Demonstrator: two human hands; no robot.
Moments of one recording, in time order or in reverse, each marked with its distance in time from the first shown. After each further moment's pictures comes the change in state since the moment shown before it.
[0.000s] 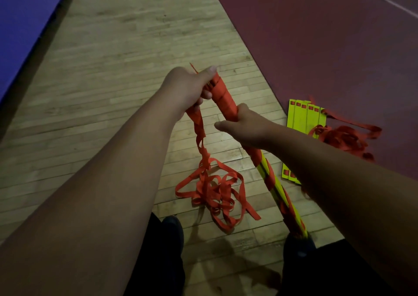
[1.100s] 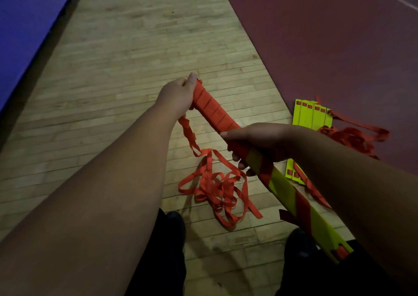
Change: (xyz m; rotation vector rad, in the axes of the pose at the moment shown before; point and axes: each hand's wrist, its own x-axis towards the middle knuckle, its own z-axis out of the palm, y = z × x) left_hand 0.016 -0.045 -0.014 0.334 0.113 -0.019; right_hand -0.014 0.013 -0.009 0.327 -0.531 0.300
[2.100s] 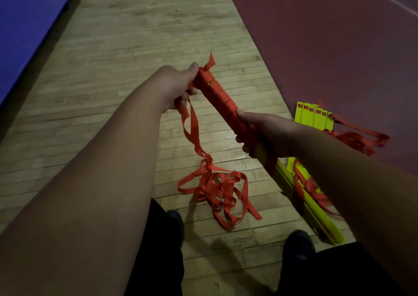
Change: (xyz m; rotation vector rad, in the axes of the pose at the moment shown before) left_hand 0.011 0.009 -0.033 -0.368 -0.125 -0.123; right_hand 0.006 0.002 -0.016 0.145 0.153 -0.154
